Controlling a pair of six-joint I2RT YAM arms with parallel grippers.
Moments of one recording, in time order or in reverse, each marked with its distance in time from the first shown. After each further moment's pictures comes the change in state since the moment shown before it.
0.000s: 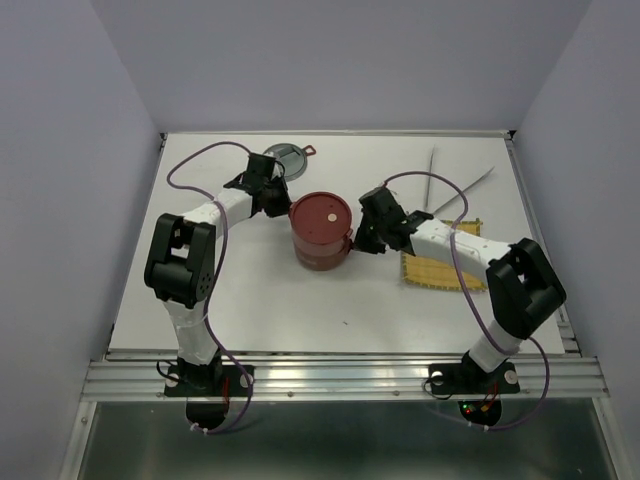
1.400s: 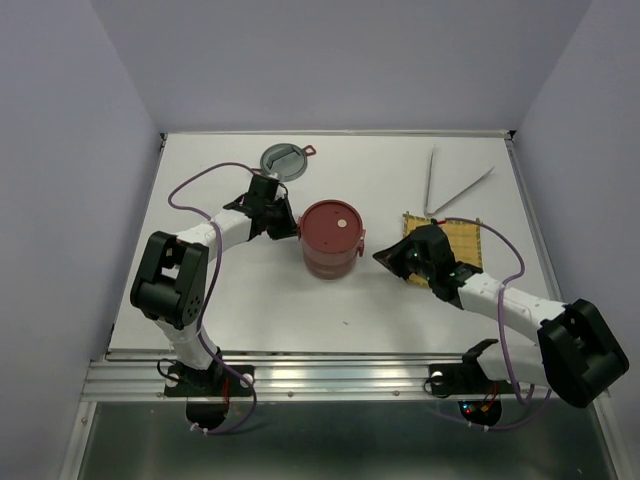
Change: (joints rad) left arm -0.064 -0.162 -0.240 0.051 0.038 -0.045; right arm -0.101 -0.475 -0.603 0.431 -0.027 0.418
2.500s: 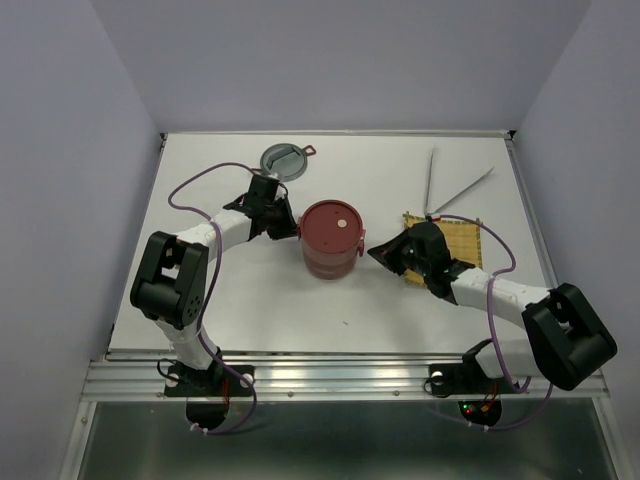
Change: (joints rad) left arm 0.000 0.000 -0.001 0.000 0.000 0.001; right arm -0.018 0.106 0.003 0.153 -0.049 0.011
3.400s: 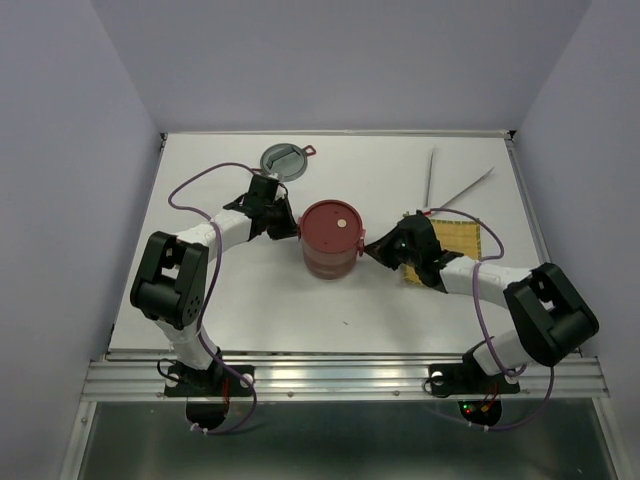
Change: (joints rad) left arm 0.000 0.000 0.000 0.000 0.003 0.000; right arm 0.000 0.170 0.096 0.019 -0.070 -0.043
